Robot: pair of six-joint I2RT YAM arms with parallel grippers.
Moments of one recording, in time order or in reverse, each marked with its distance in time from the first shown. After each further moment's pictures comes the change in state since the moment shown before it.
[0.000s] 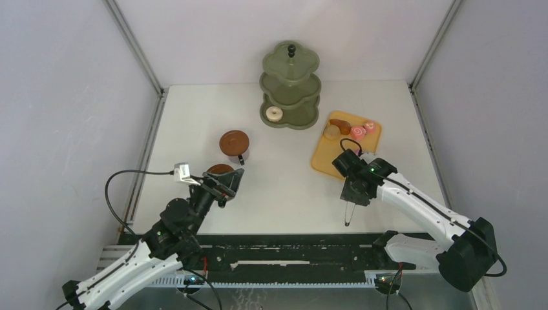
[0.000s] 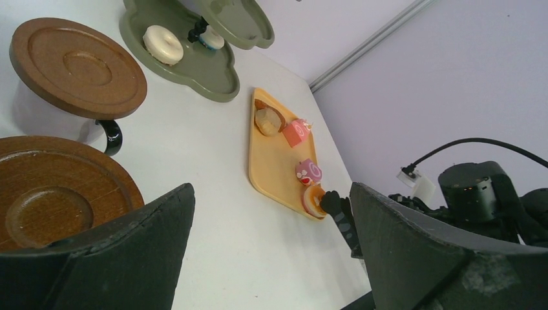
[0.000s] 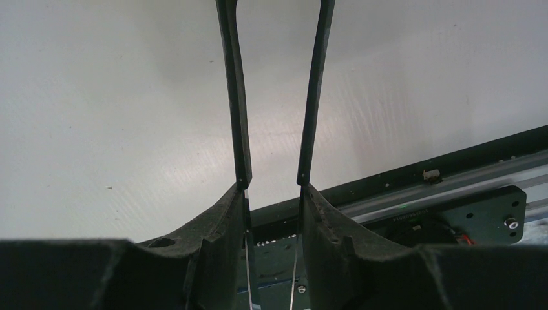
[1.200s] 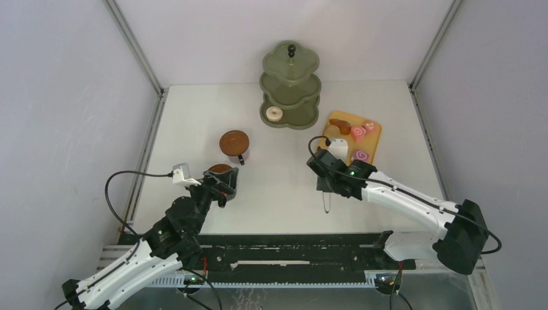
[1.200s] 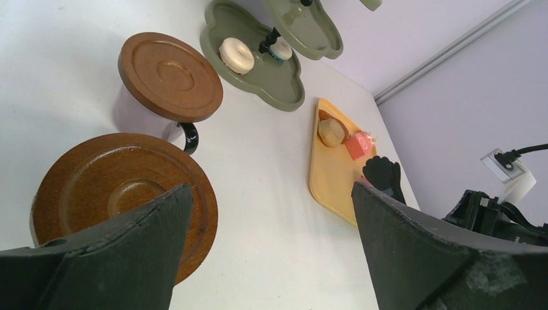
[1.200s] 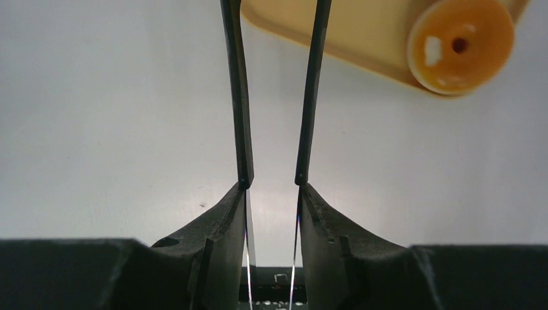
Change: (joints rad) left arm 0.000 0.021 0.003 -0.091 -0.164 0.045; right arm 0.237 0.140 0.090 0.332 0.140 -0.140
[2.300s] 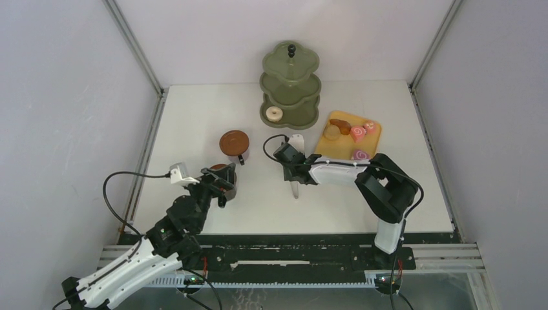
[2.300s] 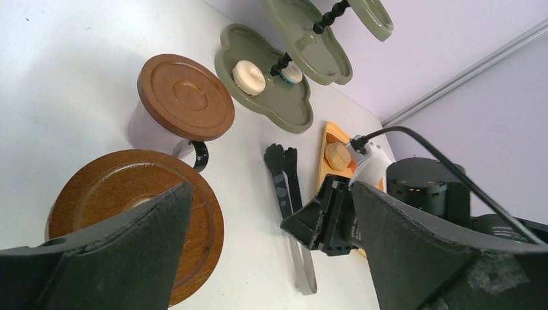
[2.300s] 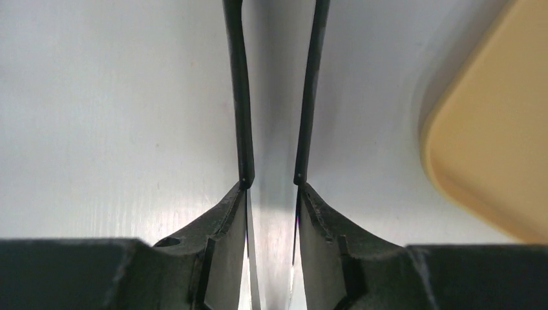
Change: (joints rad) left arm 0.000 0.043 -0.003 0.075 -0.082 -0.001; right arm -0.022 0.593 0.115 0.568 -0.063 -0.196
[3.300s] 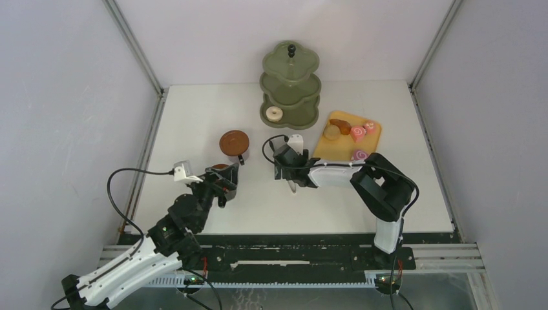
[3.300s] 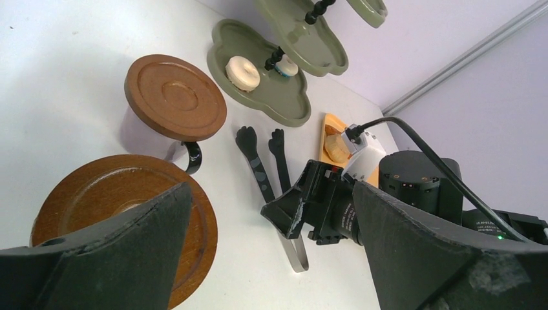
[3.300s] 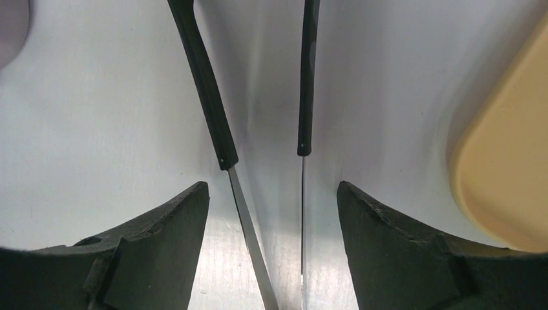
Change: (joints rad) left arm 0.000 0.032 0.006 0.037 0.044 0.053; right arm -0.003 0.003 -0.051 0.143 0.013 0.022
